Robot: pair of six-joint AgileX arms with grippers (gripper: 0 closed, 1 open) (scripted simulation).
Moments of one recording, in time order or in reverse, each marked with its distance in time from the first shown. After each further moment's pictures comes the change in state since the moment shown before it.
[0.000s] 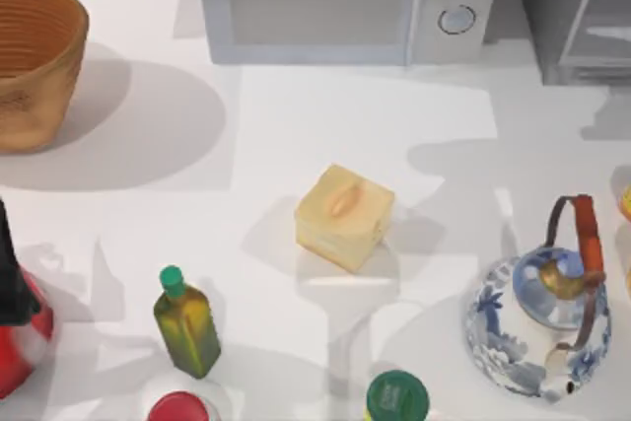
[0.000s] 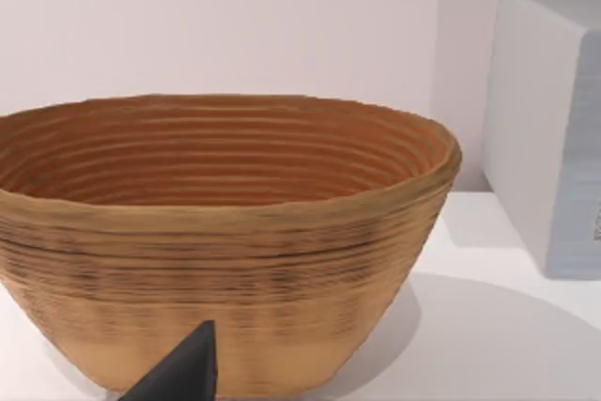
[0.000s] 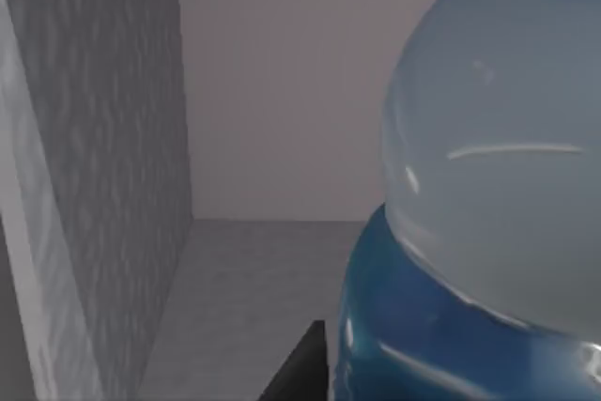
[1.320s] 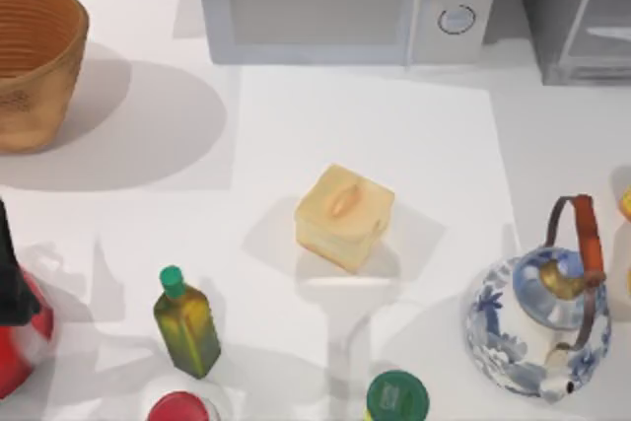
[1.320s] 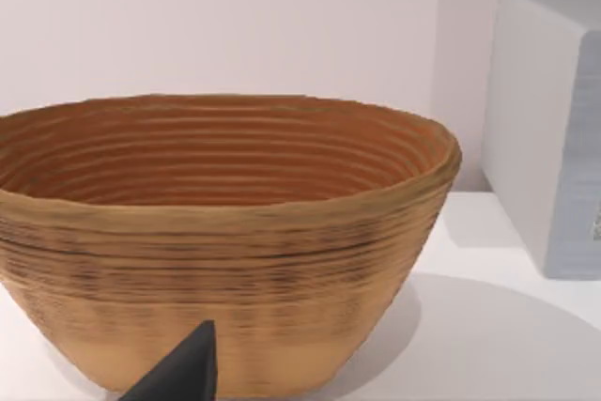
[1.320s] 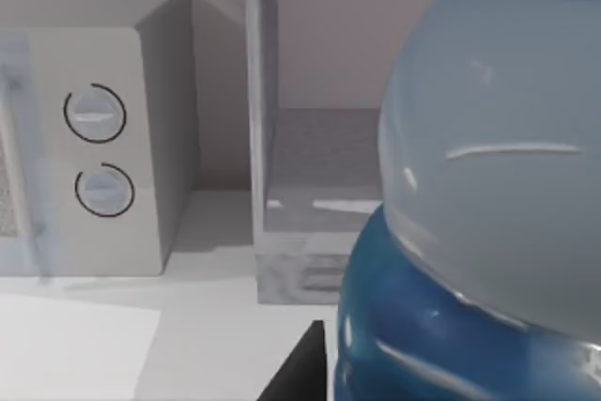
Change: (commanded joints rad) left arm 0.000 0.000 0.000 0.000 0.000 0.000; right arm 0.187 -1.598 -0.628 -0.953 0.168 -0.001
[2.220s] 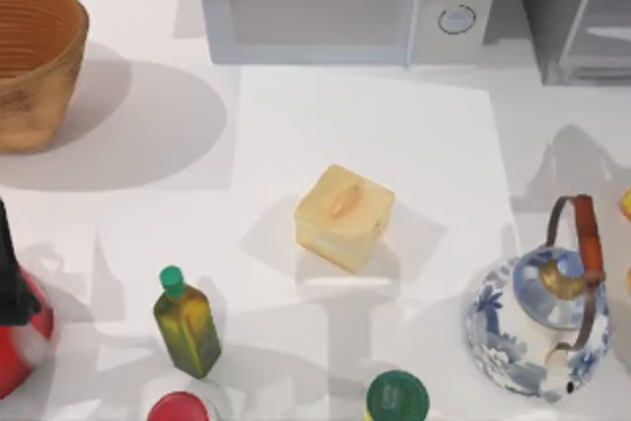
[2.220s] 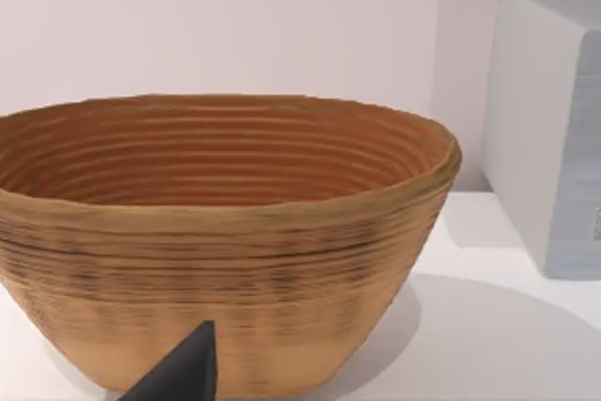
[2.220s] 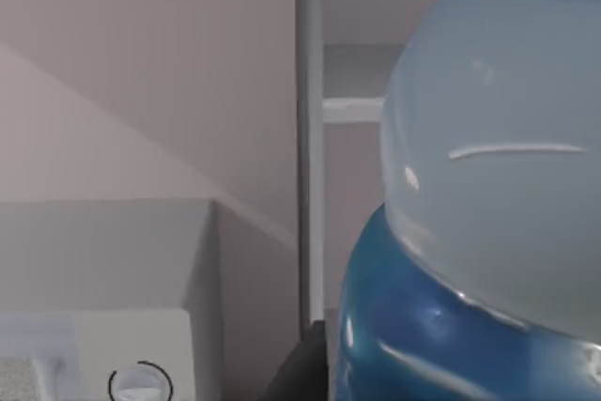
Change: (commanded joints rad) left arm 0.000 0.000 0.000 0.000 0.000 0.000; right arm 0.360 0.703 0.471 0.331 0.405 -0.017
